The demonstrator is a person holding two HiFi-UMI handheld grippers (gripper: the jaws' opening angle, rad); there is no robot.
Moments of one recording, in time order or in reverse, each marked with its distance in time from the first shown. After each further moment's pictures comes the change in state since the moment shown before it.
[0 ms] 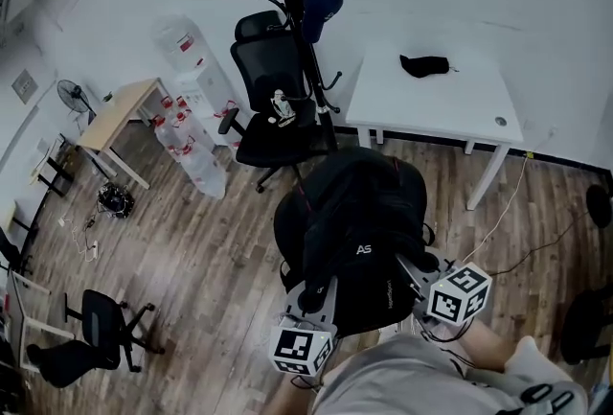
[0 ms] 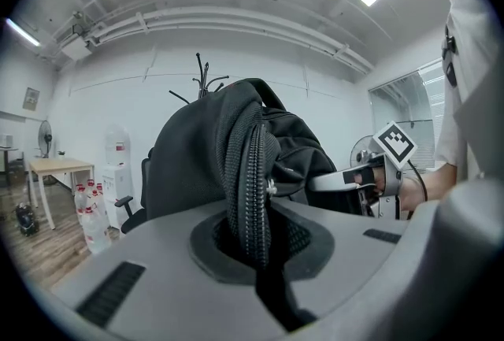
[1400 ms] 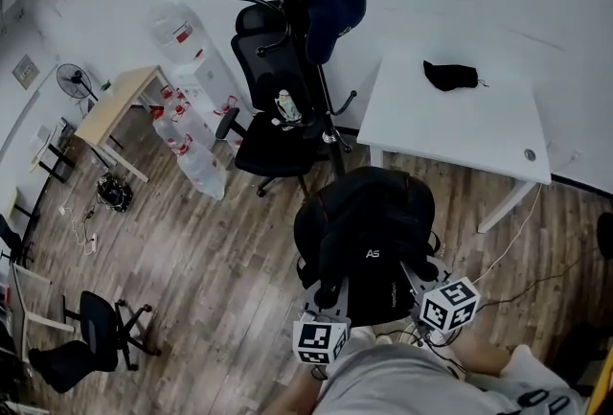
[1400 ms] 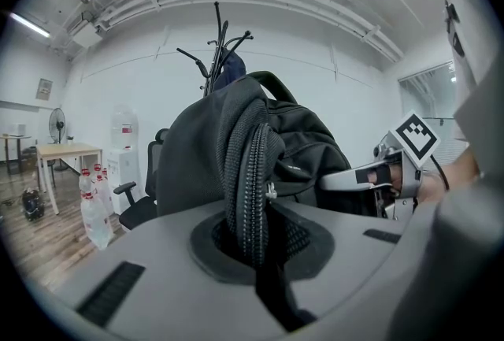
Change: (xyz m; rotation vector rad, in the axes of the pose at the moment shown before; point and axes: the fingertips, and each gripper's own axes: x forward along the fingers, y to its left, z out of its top) left arm 0.218 0.102 -0.054 -0.069 0.086 0.106; right arm 0.149 -0.185 0.022 -0.008 0.074 -0.100
